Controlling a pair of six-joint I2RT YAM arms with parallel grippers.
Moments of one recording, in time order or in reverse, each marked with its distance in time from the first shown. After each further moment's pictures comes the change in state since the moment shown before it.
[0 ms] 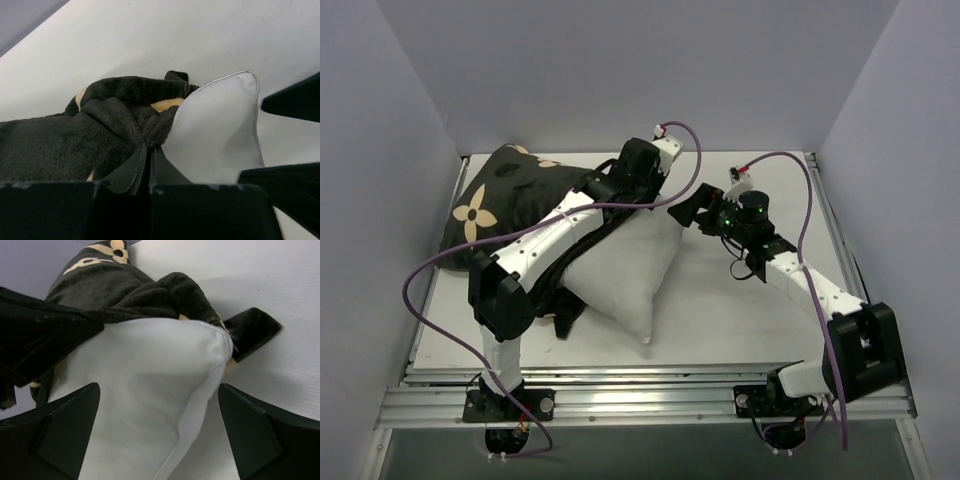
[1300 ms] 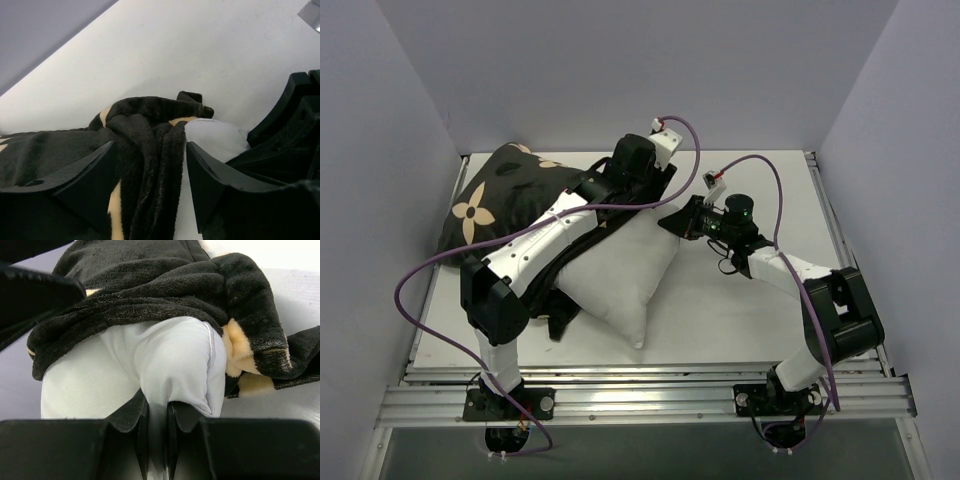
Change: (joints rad) left arm -0.012 -0.049 -0.024 0.054 -0.037 0.034; right arm 0.022 0.243 -0.032 0.355 -0.283 -0.010
